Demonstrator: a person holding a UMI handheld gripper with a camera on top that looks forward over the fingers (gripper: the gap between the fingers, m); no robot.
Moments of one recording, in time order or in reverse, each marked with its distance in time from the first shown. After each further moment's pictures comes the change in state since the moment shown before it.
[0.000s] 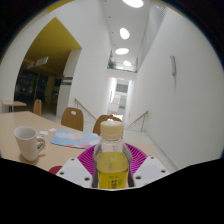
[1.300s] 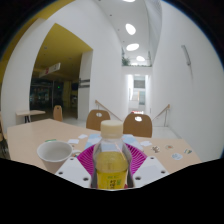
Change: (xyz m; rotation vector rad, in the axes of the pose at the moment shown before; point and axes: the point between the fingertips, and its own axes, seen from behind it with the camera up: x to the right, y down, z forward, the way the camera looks) arm -0.140 -0.031 -0.017 -0.020 -0.226 0.098
